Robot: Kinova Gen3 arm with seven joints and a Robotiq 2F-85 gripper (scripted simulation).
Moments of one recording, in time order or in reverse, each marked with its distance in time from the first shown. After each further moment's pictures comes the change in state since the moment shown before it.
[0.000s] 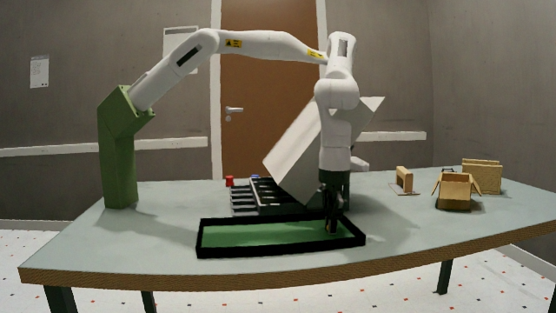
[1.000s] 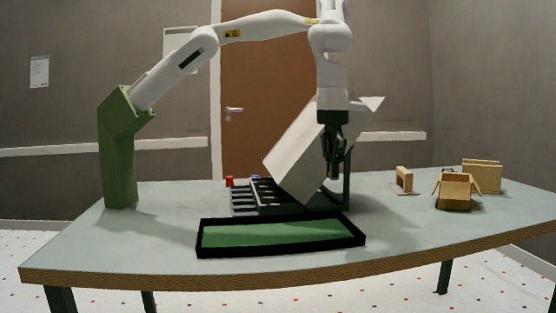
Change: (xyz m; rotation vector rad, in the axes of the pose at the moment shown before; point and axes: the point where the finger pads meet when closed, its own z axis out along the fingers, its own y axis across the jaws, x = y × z) arm -0.005 0.000 -0.134 -0.011 0.033 -0.002
